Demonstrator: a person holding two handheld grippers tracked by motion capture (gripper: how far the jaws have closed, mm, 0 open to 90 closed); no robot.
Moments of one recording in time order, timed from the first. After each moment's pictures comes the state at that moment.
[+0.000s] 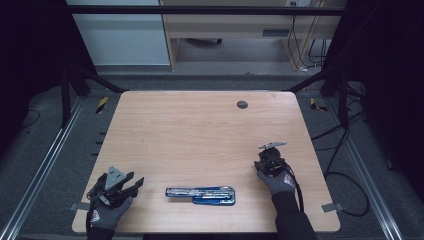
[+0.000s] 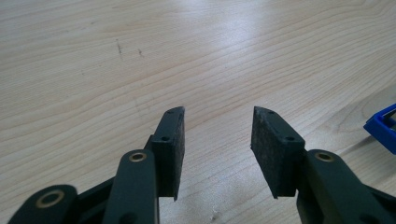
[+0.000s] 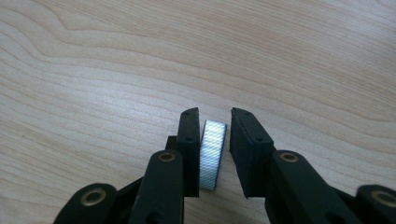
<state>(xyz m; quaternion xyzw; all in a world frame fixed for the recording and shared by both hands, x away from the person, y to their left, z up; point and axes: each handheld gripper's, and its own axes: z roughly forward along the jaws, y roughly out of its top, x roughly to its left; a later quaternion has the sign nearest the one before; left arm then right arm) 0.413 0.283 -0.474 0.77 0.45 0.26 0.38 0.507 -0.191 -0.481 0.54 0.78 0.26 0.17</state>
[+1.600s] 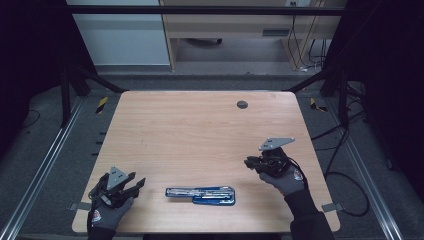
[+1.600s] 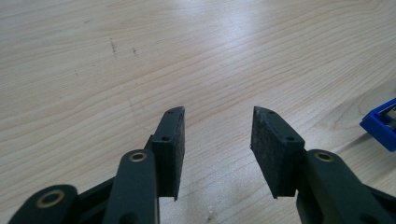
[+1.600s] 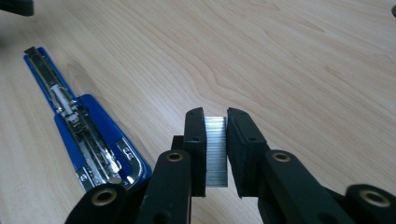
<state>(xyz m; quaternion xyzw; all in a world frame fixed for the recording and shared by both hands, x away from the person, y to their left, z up) 0.413 0.279 -0.475 0.77 0.44 0.26 0.37 0.479 -0.189 -0.418 0.34 0.84 0.40 0.11</state>
